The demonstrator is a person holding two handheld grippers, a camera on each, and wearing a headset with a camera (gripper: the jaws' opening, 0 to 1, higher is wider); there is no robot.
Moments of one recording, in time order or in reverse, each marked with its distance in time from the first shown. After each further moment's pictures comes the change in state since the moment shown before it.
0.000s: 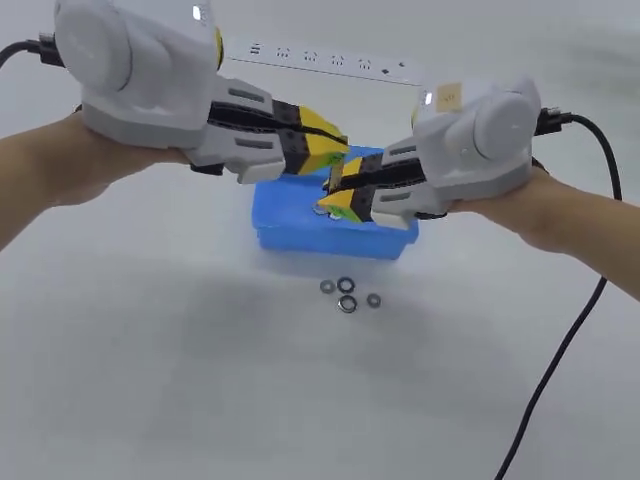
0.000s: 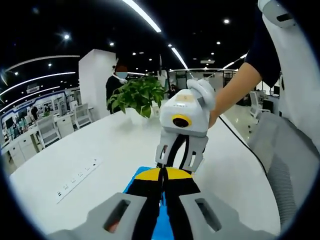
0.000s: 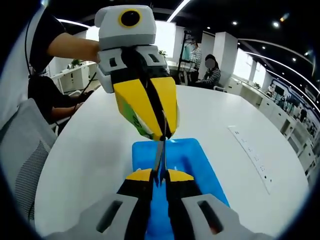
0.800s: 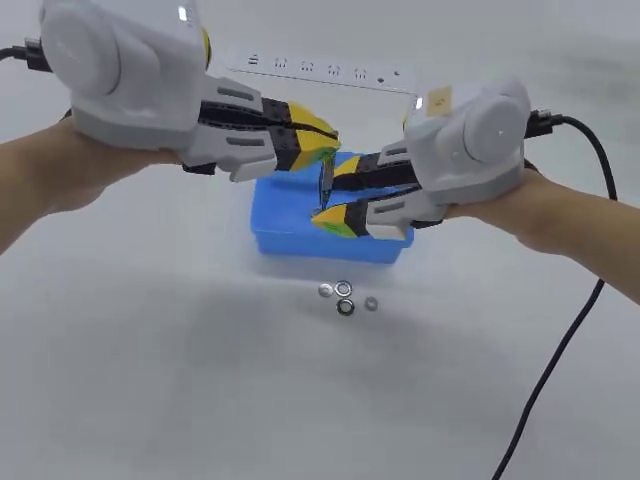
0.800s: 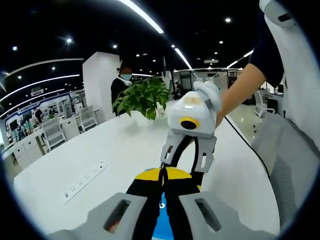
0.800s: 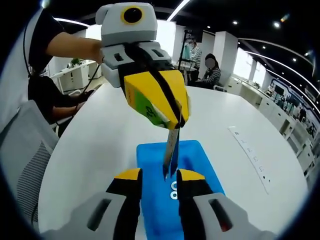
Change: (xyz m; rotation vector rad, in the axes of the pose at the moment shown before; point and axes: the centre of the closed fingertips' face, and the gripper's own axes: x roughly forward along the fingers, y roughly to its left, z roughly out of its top) left arm -0.011 0.008 0.009 0.006 -0.002 0.051; right arm -0.005 0.007 0.006 -0.004 0.014 -0.002
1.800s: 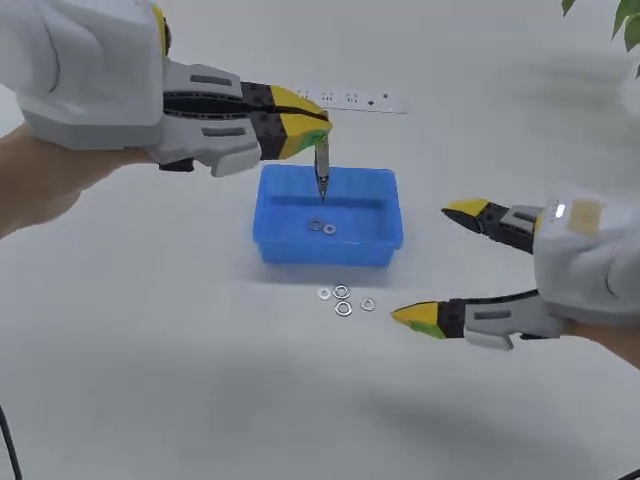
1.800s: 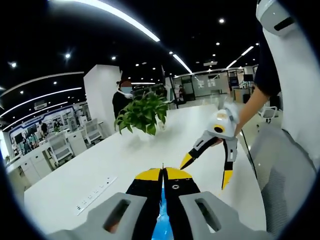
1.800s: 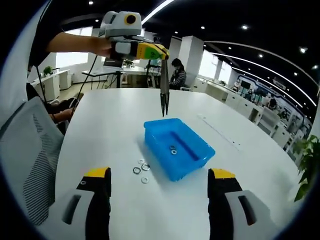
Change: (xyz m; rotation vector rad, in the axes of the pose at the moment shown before) left arm -0.033 -0.029 0.055 0.079 -0.063 0.045; right arm -0.108 0.054 -0.052 0.121 -0.058 -0.299
